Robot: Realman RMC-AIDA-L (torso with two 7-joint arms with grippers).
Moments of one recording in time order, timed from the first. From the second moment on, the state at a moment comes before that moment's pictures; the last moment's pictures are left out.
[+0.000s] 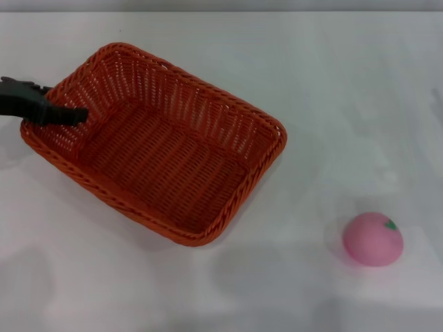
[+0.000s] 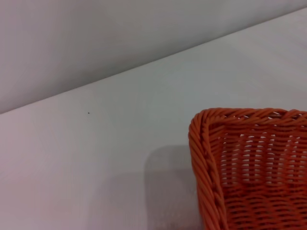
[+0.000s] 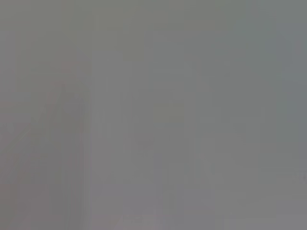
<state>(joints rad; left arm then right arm) -0.69 -2.00 -2.43 -0.74 2.44 -1.28 1.34 0.26 2.01 0.04 0.00 1.64 1.57 -2.78</state>
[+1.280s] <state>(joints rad) -0.67 -2.04 -2.41 -0.86 2.46 -1.32 1.28 0.27 2.01 0.04 0.02 1.64 1.58 -2.78</state>
